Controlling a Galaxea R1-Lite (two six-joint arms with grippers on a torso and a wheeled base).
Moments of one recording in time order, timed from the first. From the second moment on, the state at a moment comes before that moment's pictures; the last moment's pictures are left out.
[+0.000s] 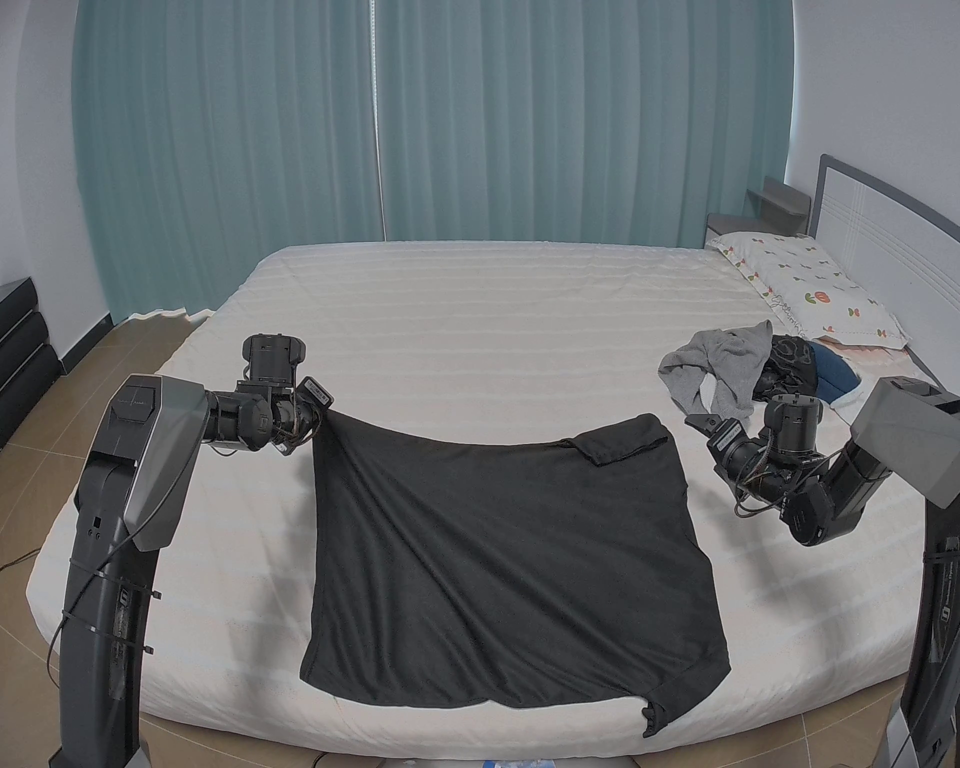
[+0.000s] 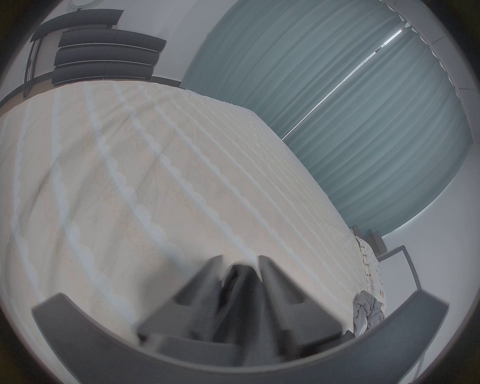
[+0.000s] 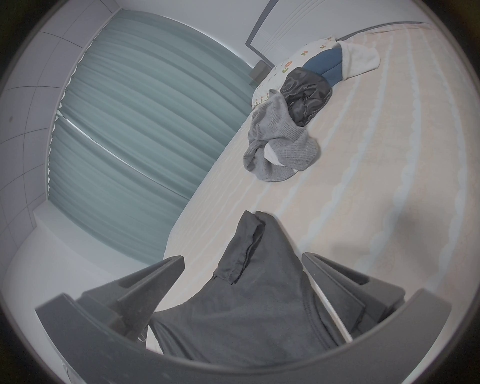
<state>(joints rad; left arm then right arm) -0.08 2.65 -2.00 -0.09 0.07 -0.88 0.10 2.34 -1.01 -1.00 0.07 0.94</state>
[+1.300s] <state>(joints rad) -0.12 2.20 -1.05 -0.46 -0.13 -1.07 0.15 2.57 -1.54 -0.58 0.06 0.92</state>
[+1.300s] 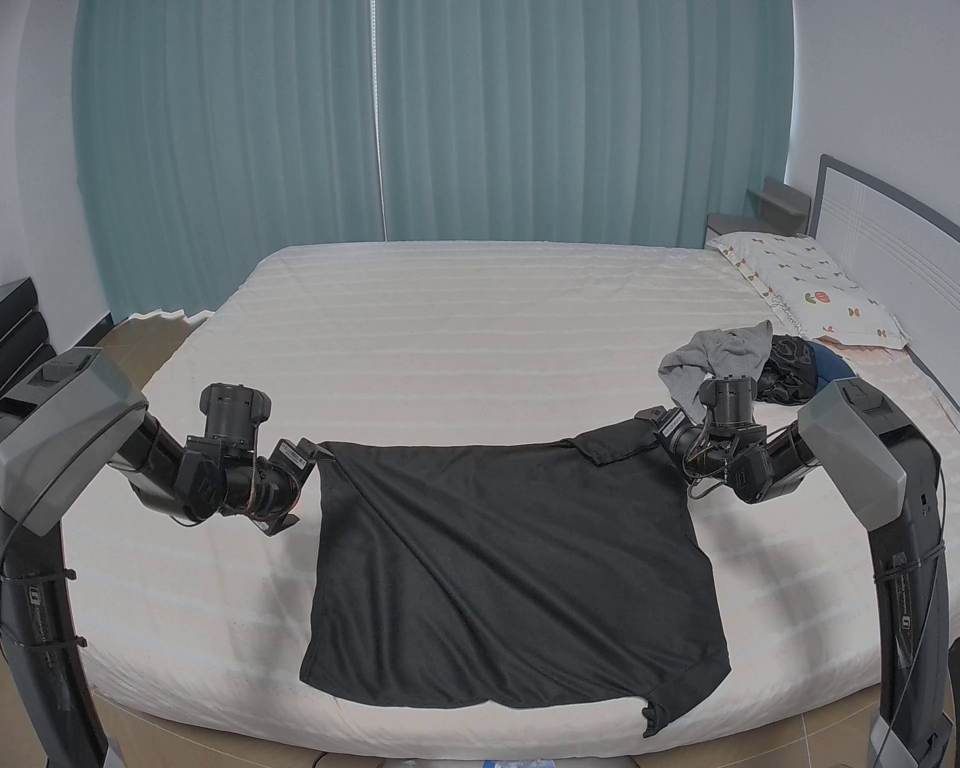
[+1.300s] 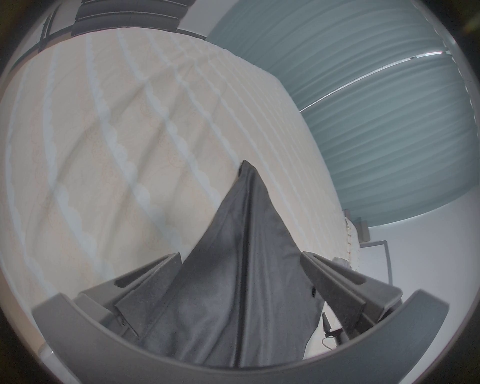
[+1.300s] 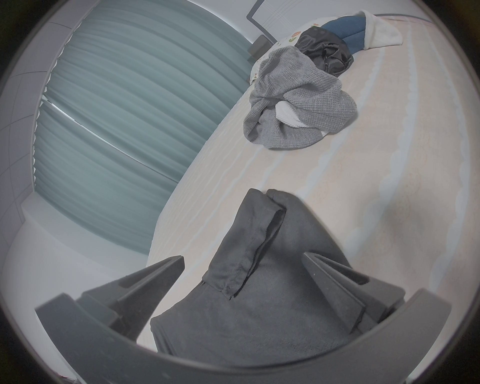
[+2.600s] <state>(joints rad) -0.29 2.06 -0.51 -0.66 -0.12 -0.90 0.06 2.17 -0.60 -1.12 0.13 0.83</state>
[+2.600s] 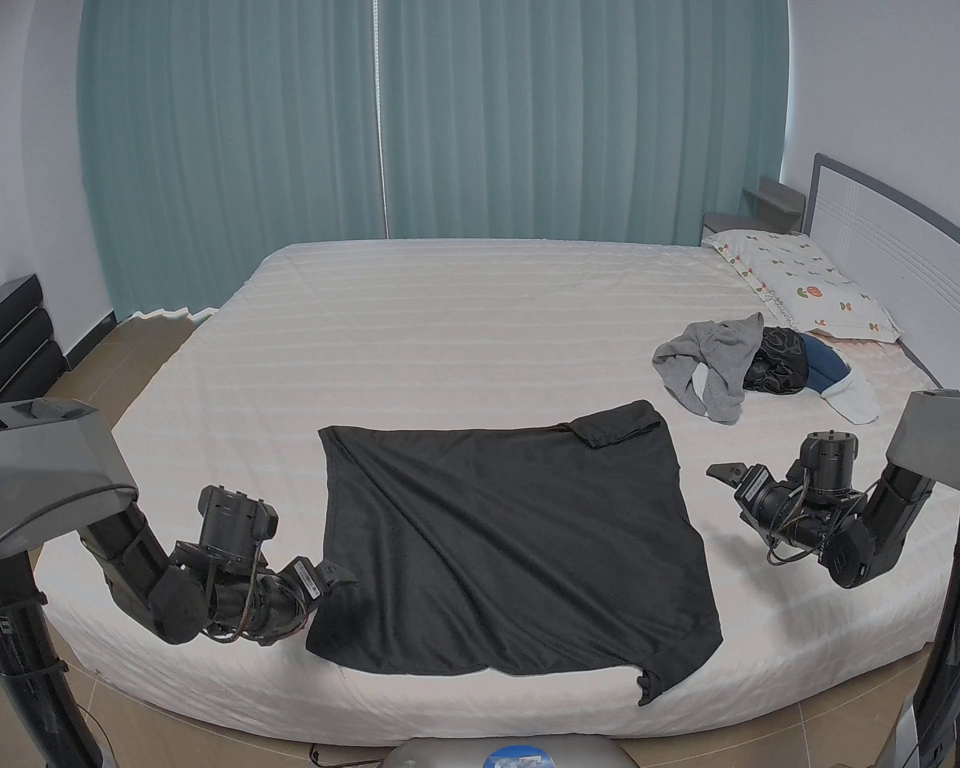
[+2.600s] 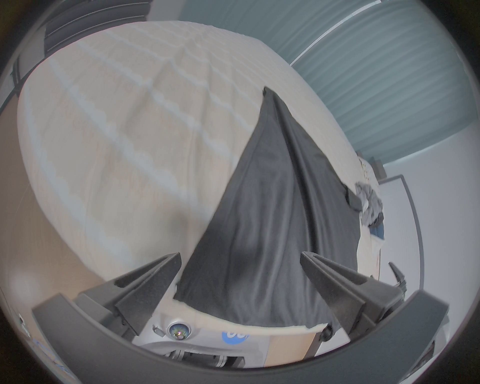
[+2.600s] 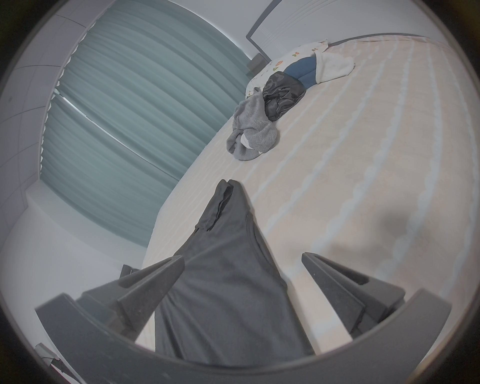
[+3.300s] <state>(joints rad) -0.32 2.15 -0.54 -0.69 -0.02 -0.86 0.06 2.13 -0.57 -1.12 0.13 0.83</state>
